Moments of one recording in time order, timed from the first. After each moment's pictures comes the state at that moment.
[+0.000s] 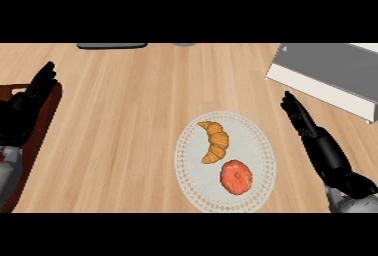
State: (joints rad) left arm -0.27 0.56 -0.04 -1.40 0.09 0.07 0.08; right arm -0.12 -0.50 0.34 -1.60 -0.23 -0.13 -0.23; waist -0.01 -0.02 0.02
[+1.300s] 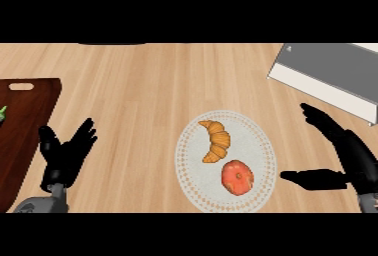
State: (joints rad) left arm -0.06 0.28 -0.03 -1.33 0.24 0.08 0.25; right arm -0.04 -0.61 0.26 -1.75 -0.08 -0.19 0.25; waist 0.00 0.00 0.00
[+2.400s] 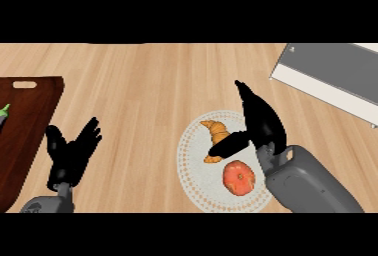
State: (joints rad) left arm -0.06 0.24 -0.03 -1.34 0.20 0.08 0.26; right arm -0.55 -0.29 0.53 -1.57 0.35 -0.15 1.07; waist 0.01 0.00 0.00
